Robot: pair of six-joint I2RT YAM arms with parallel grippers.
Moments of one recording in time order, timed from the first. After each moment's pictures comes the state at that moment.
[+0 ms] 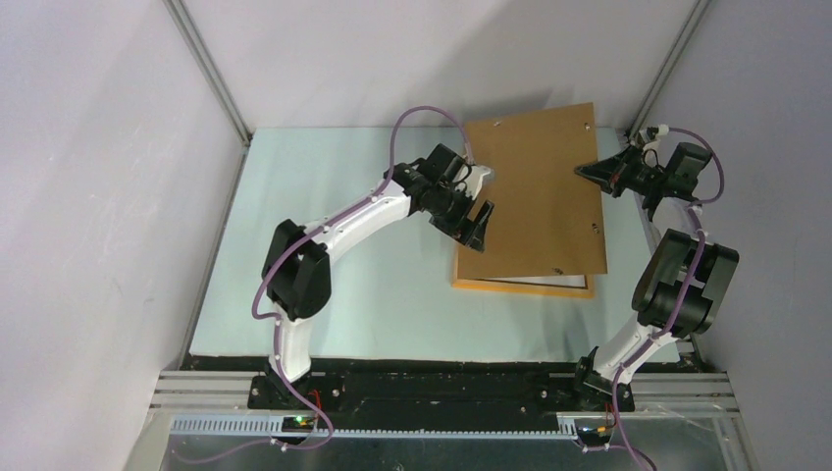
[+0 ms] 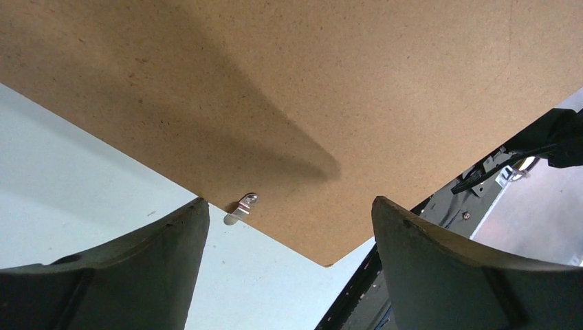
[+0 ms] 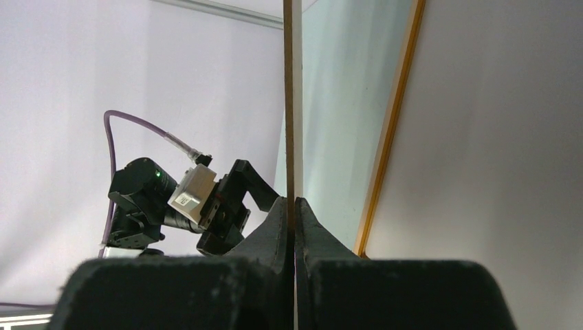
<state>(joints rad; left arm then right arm) -0.75 1.98 1.77 -0.76 0.43 -0.11 -0.42 1.72 1.20 0.11 -1.25 0.83</state>
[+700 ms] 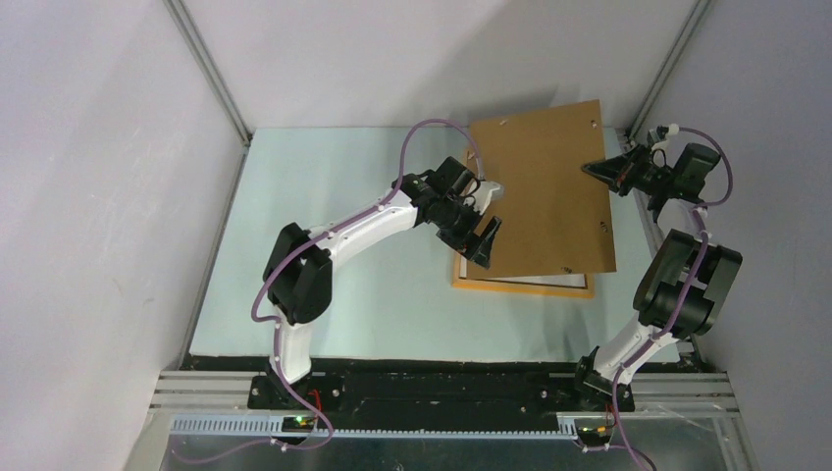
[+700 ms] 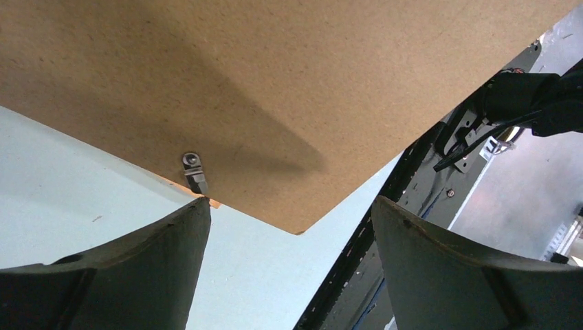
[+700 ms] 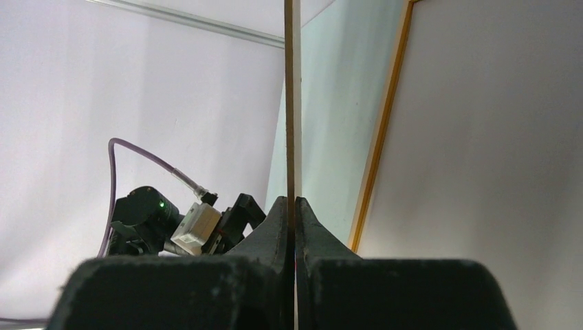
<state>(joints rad) -0.80 1.96 1.71 -0.75 0.46 -0.11 -0.45 1.72 1.20 0.16 -1.23 0.83</state>
